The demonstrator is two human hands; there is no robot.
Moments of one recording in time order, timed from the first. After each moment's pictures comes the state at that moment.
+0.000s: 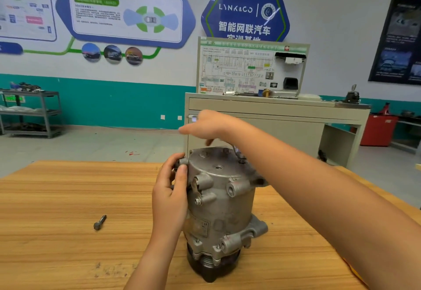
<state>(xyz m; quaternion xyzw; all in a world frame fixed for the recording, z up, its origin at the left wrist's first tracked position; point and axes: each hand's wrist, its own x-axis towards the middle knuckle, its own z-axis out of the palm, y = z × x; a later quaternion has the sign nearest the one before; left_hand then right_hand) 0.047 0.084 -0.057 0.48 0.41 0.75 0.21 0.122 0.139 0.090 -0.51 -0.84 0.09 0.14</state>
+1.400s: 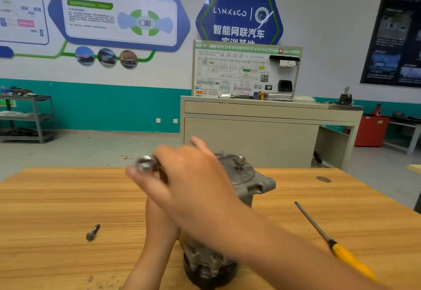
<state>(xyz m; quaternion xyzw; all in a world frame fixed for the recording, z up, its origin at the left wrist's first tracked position) 0.084 0.069 -0.022 0.55 0.24 0.80 0.09 0.114 0.037 0.032 -0.26 -0.87 -0.09 0.41</state>
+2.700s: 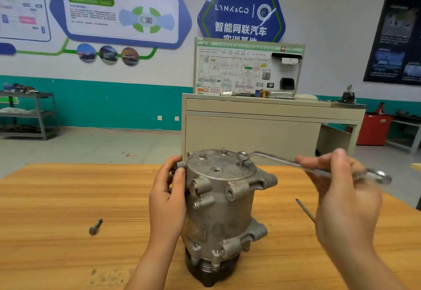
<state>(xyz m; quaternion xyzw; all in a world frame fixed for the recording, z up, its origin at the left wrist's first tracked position) 0.044 0.087 -0.062 0.48 0.40 0.76 0.20 0.240 0.048 -0.002 -0.31 -0.46 0.22 0.80</state>
